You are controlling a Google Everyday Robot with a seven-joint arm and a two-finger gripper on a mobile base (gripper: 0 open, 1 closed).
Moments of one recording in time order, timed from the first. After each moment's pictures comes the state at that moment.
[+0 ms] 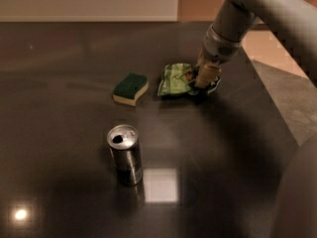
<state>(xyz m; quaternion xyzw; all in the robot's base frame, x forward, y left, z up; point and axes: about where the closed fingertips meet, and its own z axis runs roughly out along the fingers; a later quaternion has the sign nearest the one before) 0.630 -0.125 0.856 -0.68 0.71 0.07 0.14</state>
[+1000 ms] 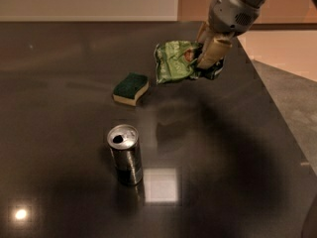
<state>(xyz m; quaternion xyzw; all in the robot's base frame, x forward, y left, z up) 0.578 -0.106 0.951 -0.74 0.64 0.10 0.18</state>
